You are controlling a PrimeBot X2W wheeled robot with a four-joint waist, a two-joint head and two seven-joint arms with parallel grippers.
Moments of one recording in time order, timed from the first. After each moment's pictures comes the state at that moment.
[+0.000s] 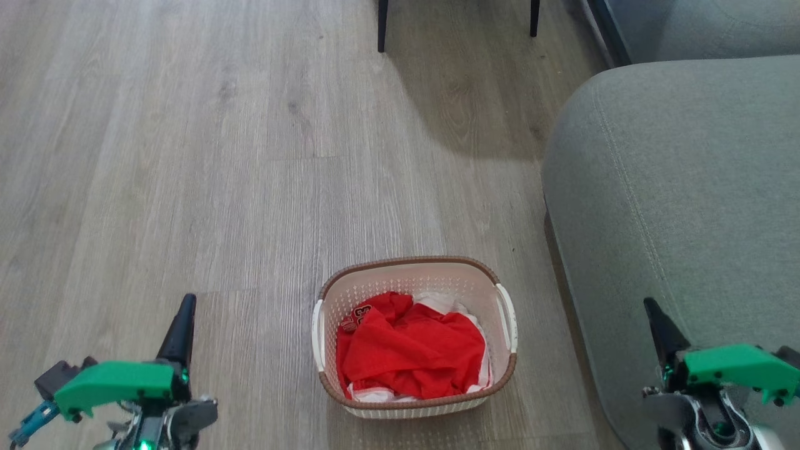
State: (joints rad) left arm -0.02 0.05 0.05 0.27 -1.45 -0.10 0.06; right arm -0.04 -0.05 -0.08 0.27 1.47 0.13 0.04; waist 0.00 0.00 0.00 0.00
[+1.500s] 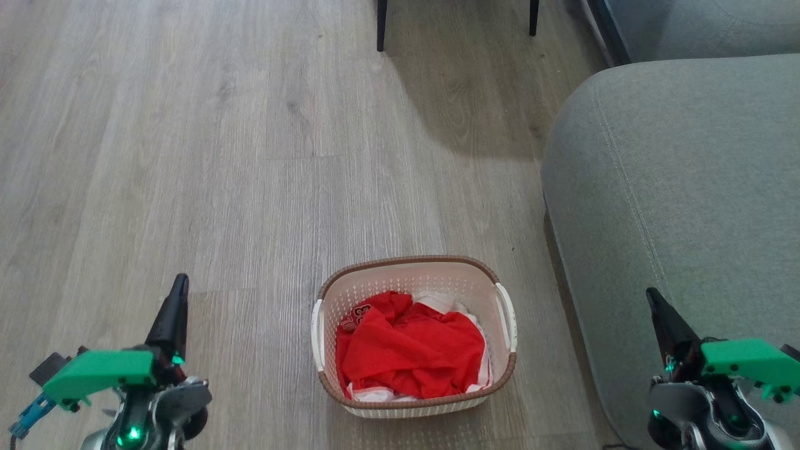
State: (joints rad) left arm -0.06 0.05 0.08 0.28 -1.61 -0.12 0.11; right arm -0.06 -0.05 -0.11 0.28 1.62 0.13 0.09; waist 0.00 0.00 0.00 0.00
